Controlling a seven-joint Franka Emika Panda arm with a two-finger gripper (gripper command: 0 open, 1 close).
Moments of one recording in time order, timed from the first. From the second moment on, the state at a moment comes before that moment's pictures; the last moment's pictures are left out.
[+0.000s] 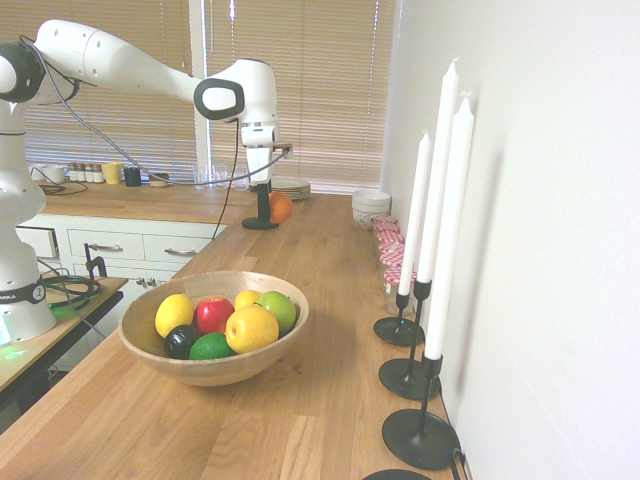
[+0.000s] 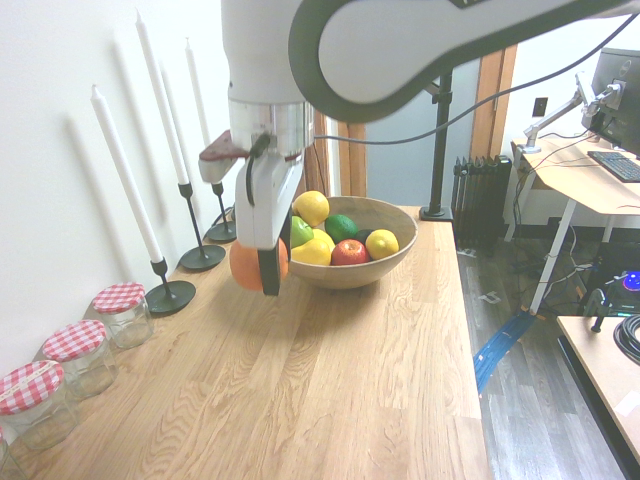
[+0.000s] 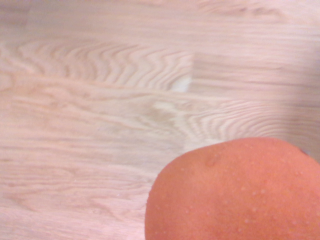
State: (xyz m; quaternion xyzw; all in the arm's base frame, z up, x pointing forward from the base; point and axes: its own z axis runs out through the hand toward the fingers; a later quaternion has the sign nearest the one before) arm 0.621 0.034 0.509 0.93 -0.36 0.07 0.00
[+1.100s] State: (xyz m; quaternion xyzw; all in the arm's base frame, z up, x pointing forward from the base) arm 0.610 0.048 0.376 0.93 -0.36 0.02 0.03
